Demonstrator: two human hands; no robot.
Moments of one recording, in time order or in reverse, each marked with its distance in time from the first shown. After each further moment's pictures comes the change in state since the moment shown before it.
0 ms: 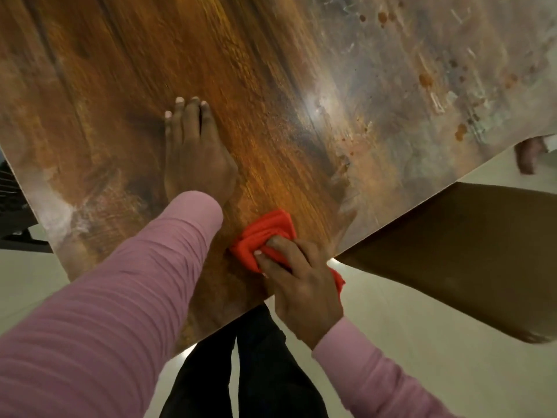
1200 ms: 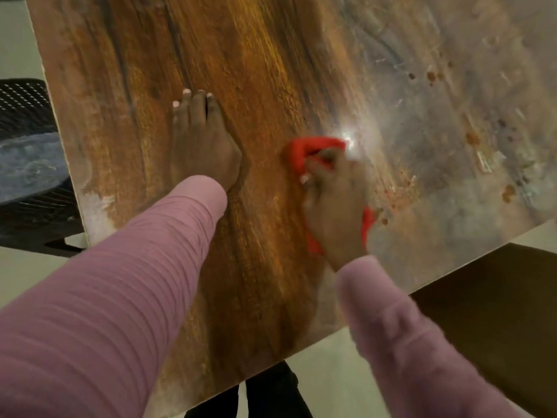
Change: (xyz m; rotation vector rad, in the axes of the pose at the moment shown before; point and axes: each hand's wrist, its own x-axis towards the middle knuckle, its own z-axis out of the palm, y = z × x) left_hand 0.071 -0.050 -0.013 0.049 0.047 -0.127; right_hand 0.179 0.030 -0.010 0.036 0.178 0.243
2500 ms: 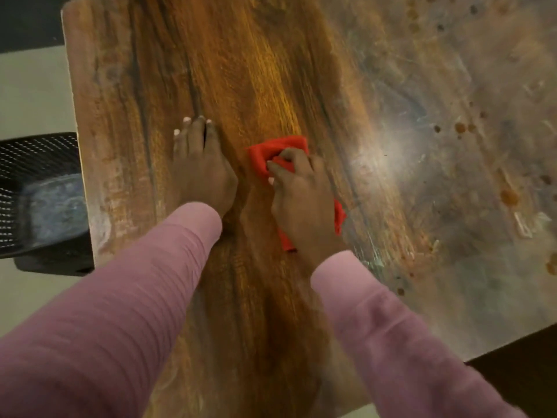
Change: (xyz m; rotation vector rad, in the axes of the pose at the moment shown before) left_hand 0.056 -0.012 0.001 0.013 0.061 -0.057; right_hand 0.094 -0.036 0.032 0.101 -0.045 -0.246
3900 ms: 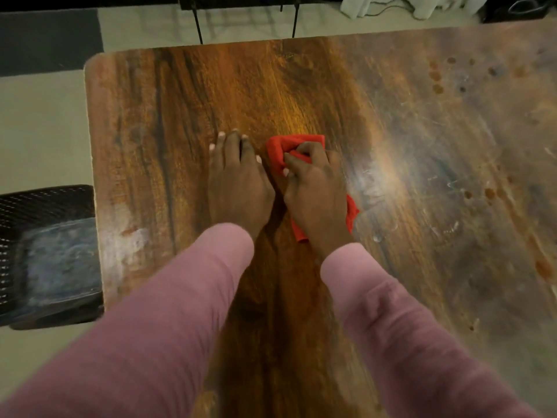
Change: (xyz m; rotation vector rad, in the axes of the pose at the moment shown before) left_hand 0.085 0.011 0.004 -0.061 -0.020 -0.015; right_hand 0.121 -0.012 0.028 -0.033 0.016 0.073
